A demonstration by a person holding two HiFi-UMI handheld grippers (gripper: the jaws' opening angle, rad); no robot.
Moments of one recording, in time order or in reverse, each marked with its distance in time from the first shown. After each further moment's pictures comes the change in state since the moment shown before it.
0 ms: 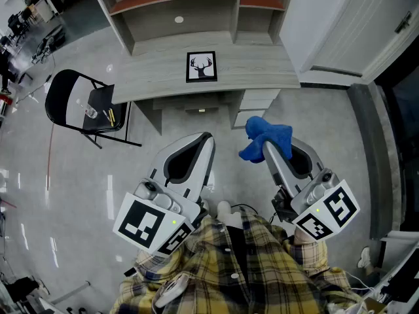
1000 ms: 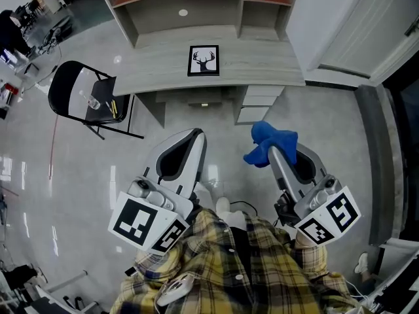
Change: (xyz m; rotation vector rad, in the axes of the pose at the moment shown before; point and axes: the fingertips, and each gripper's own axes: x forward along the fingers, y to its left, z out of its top) left arm 0.005 0.014 -0.017 -0.006 -0.001 0.096; right arm -0.013 -0.022 -0.023 0.043 0.021 0.010
